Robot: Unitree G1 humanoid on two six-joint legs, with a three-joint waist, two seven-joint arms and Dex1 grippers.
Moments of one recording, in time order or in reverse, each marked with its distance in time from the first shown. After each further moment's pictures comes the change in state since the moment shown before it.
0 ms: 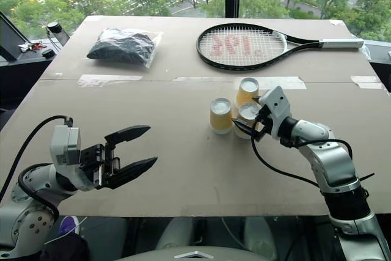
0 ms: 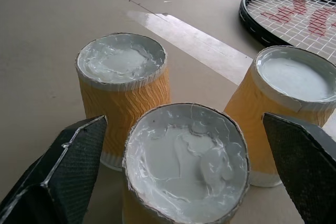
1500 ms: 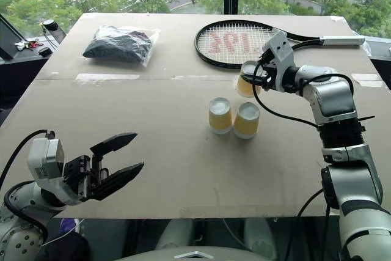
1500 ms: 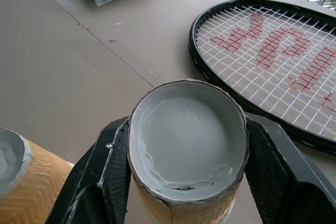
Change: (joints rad) left arm 0.122 -0.055 0.088 -0.021 -0.087 -0.034 0.004; right arm -0.603 -0.049 -0.007 0.467 -0.009 0.171 0.201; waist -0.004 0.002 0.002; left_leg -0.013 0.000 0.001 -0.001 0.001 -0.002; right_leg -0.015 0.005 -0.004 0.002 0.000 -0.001
